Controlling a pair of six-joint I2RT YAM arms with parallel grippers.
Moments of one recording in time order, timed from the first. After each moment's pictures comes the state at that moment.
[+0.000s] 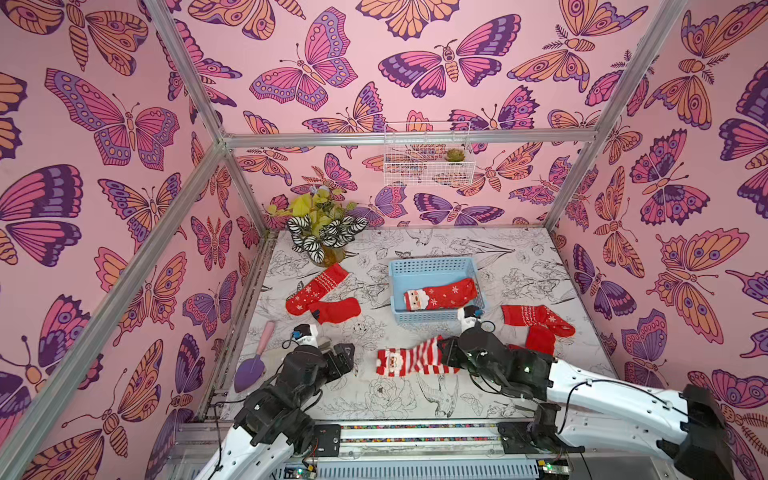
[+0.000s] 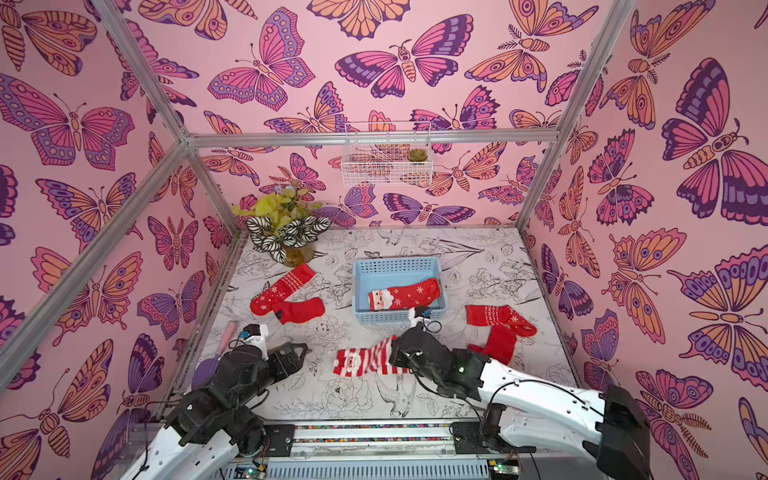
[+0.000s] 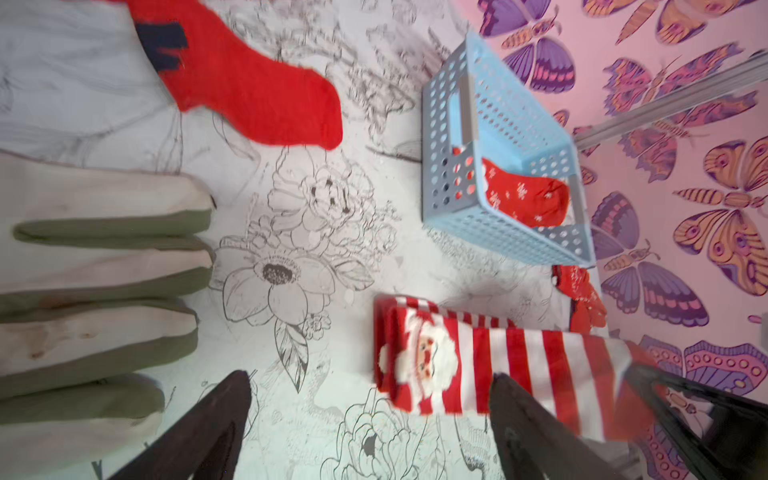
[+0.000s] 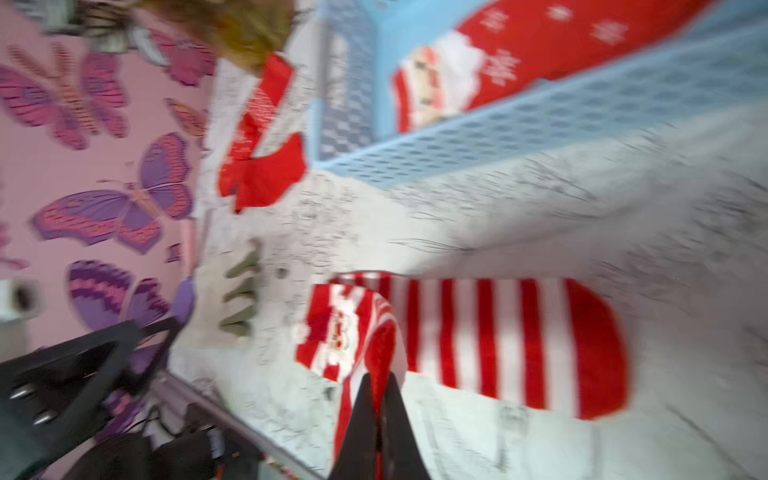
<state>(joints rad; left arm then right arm) -0.58 0.35 0.39 -0.71 -0.06 -0.91 1.00 0.98 0.54 -0.35 0.24 1.10</state>
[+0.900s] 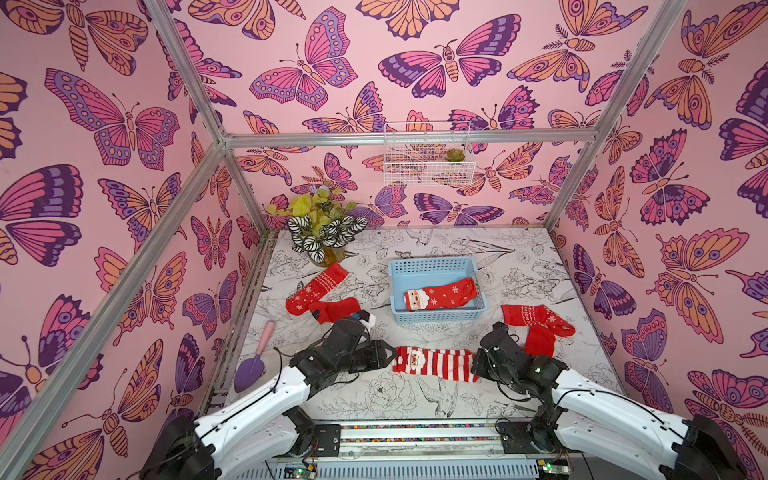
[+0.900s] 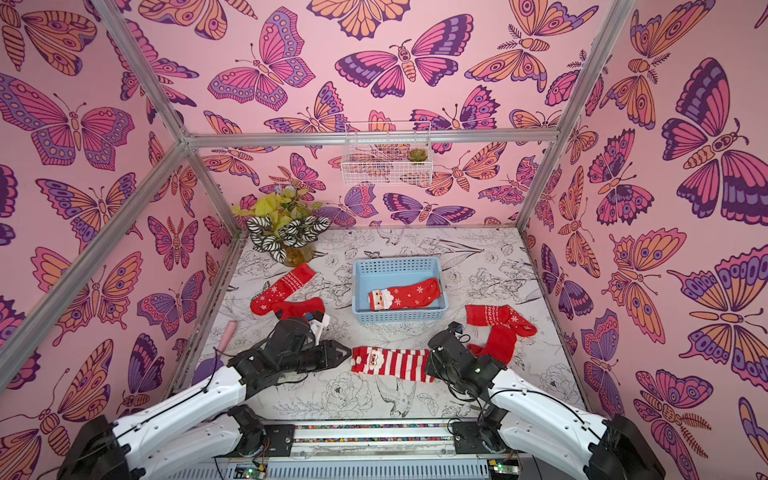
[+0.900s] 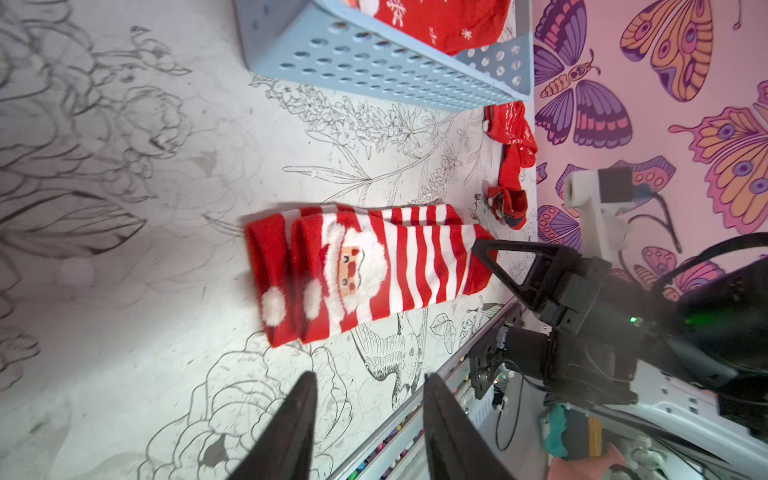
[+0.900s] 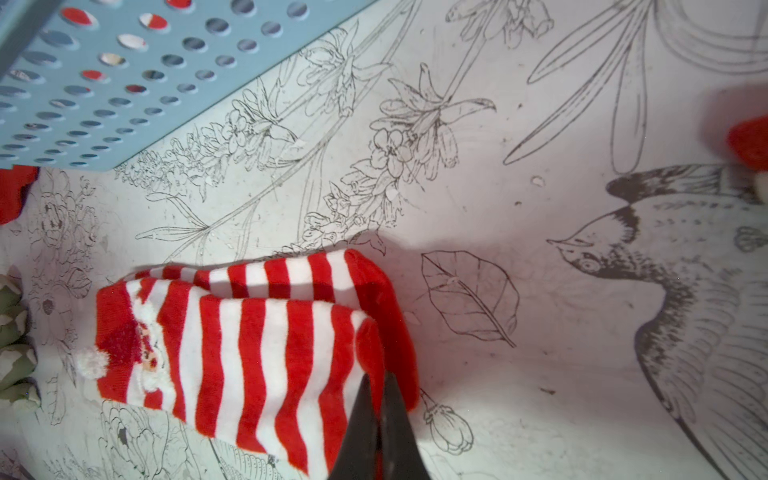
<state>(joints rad) -0.74 1.02 0.52 -0.25 0.31 -0.85 0.75 0.90 0.41 -0.51 0.12 1.00</state>
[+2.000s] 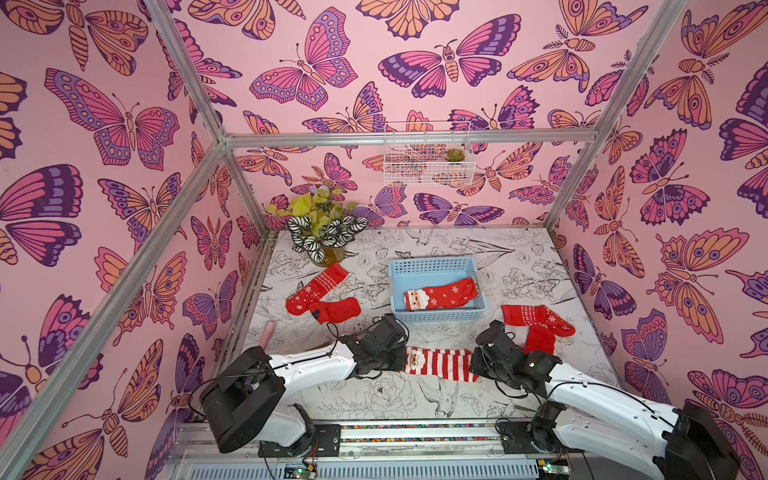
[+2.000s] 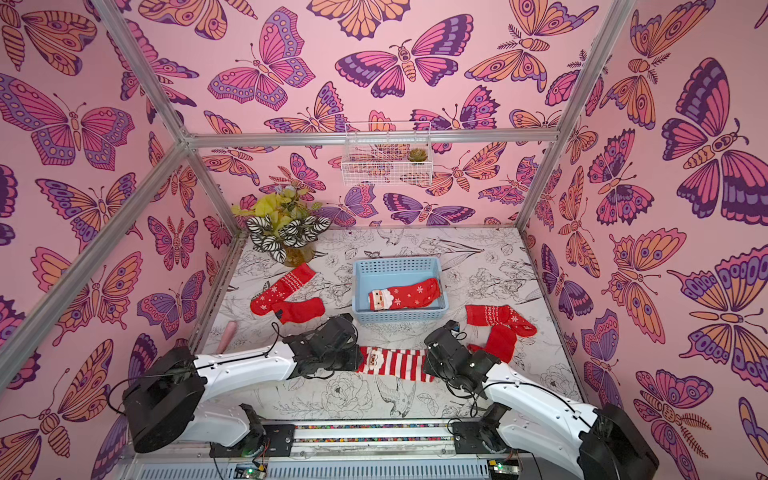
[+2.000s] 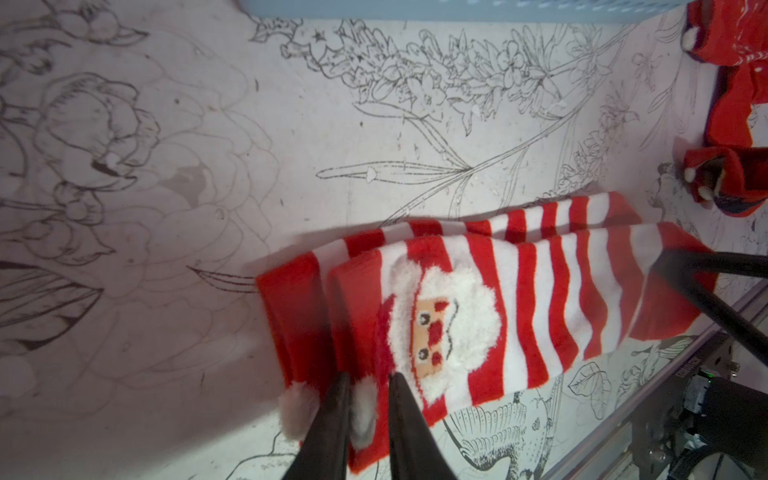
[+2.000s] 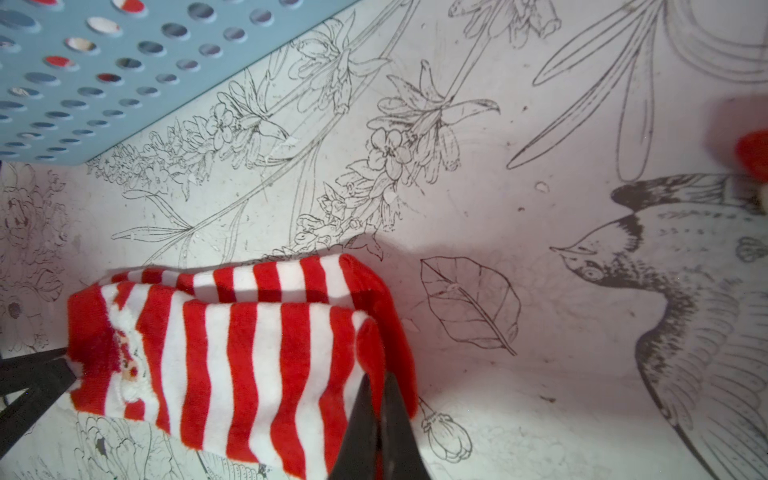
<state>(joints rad) -0.88 1.41 0.66 -0.24 0.08 -0.80 0.75 0.97 0.43 -0.51 0.12 0.99</state>
